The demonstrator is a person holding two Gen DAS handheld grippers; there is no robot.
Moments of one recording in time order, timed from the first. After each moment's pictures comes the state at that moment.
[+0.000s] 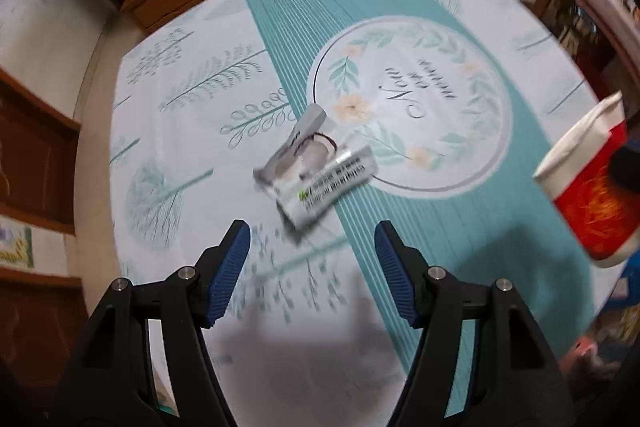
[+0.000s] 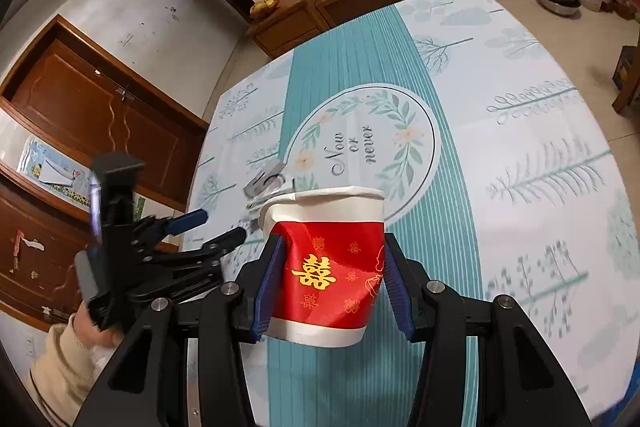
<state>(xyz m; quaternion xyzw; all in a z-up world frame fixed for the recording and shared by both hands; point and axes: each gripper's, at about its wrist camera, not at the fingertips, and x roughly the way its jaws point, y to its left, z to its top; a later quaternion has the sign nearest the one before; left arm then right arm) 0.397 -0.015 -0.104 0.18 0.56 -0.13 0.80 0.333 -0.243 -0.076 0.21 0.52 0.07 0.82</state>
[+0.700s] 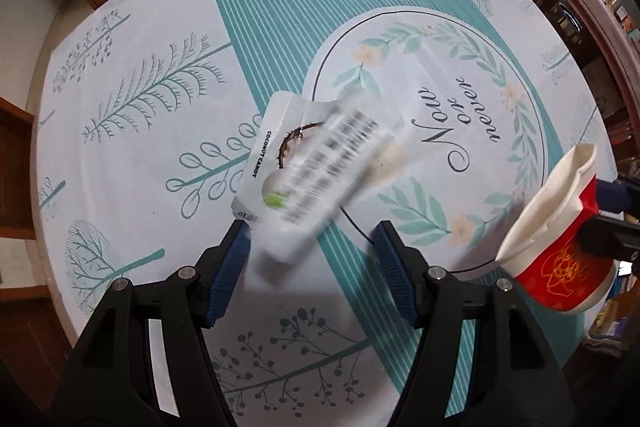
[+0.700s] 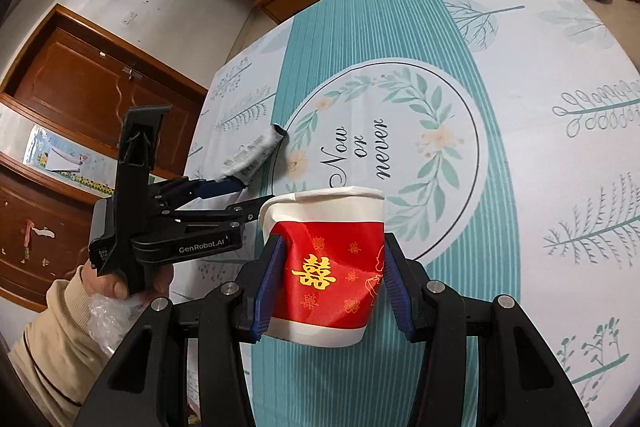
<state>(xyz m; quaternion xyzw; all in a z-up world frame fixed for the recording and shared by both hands) 0.490 -0.014 -0.166 0.13 0.62 -0.19 0.75 0.406 -0.238 -0.143 0.22 0.56 0.12 0.79</state>
